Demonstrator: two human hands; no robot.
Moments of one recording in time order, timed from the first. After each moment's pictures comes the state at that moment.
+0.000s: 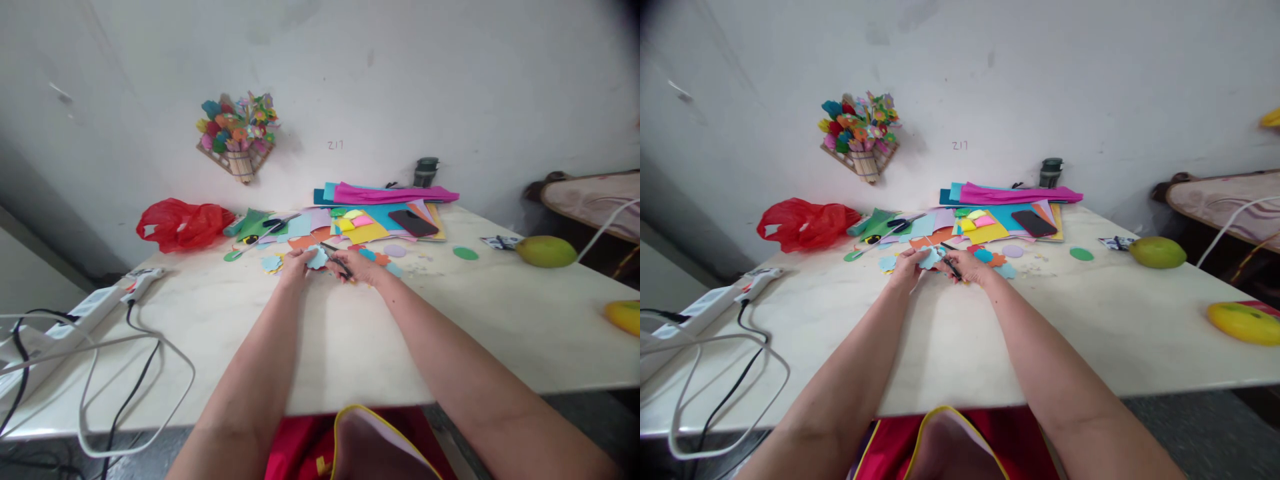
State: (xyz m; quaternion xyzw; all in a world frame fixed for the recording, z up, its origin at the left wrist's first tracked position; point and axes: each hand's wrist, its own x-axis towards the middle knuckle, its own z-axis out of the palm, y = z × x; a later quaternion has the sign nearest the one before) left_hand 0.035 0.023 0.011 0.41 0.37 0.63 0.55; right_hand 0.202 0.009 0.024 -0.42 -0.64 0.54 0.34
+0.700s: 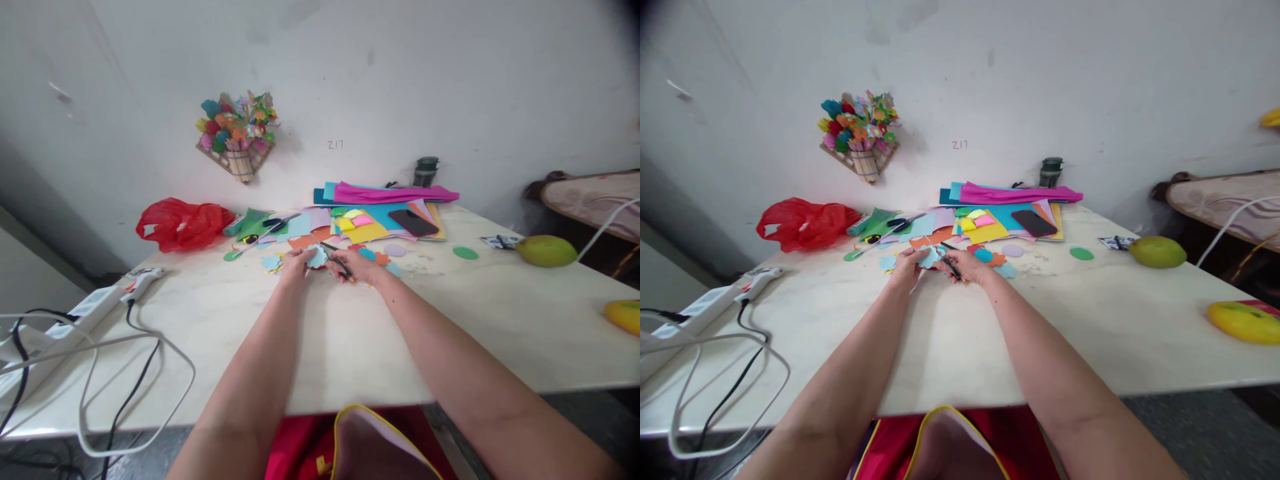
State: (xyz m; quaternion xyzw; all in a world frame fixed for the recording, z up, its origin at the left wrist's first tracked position) left_hand 0.034 0.023 0.010 0.41 0.37 0.63 0.54; right_hand 0.203 0.011 0.022 -0.41 -0.65 0.53 0.34
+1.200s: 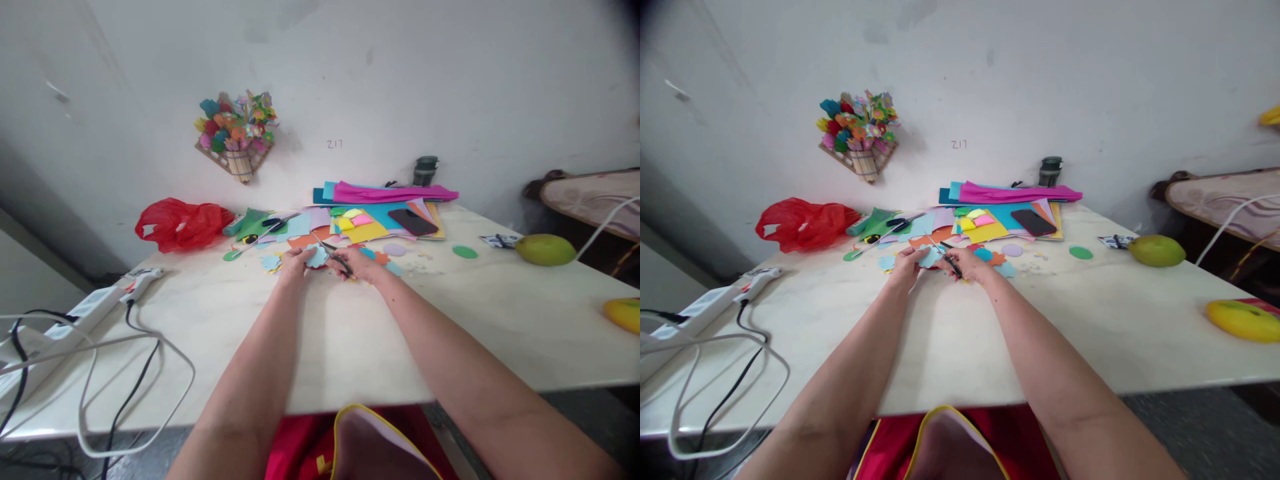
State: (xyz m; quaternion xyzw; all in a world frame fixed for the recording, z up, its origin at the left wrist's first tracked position) left_hand 0.033 0.025 0.009 0.41 0.38 0.64 0.53; right_hand 0.201 0.016 0.020 -0.42 -0.60 0.57 0.37
